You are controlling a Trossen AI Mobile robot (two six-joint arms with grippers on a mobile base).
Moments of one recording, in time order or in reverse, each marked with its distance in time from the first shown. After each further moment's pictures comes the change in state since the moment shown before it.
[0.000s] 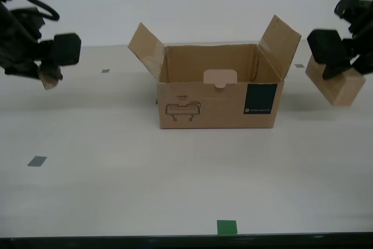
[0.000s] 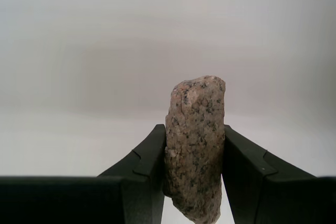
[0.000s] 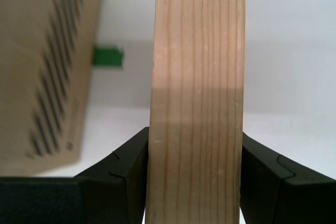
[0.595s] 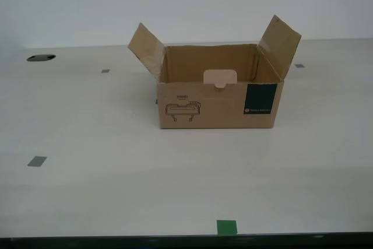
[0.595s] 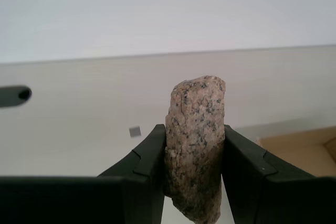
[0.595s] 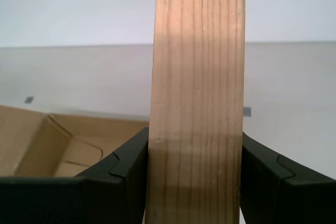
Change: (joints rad) arm 0 0.001 -0.331 0.395 -0.259 -0.068 0.016; arm 1 -0.010 -0.182 0.507 -0.274 0.205 0.126
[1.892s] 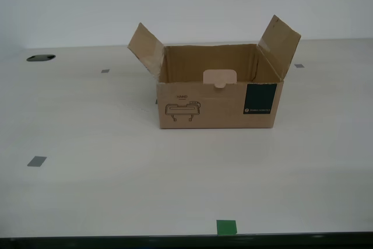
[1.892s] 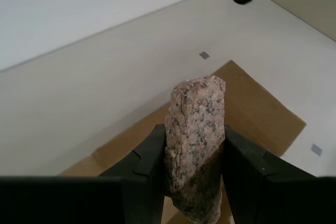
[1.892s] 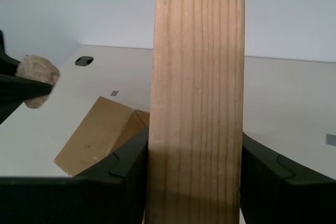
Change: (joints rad) arm 0 0.133 0.002 0.080 -0.008 -0.175 0.037; arm 1 -0.498 0.256 0.190 0.019 0.054 -0.013
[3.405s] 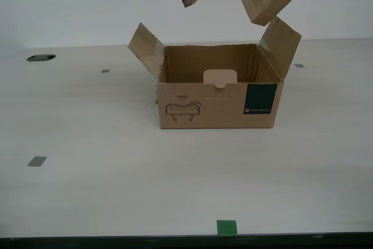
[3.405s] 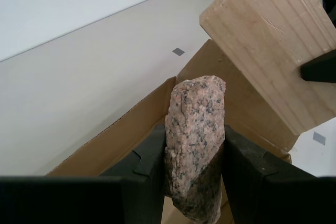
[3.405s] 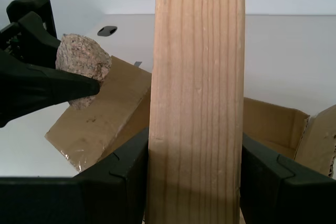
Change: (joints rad) arm 0 0.146 0.223 -0.319 0.535 -0.027 0.072; arm 1 -0.047 0.124 -0.238 0.441 0.076 0.058
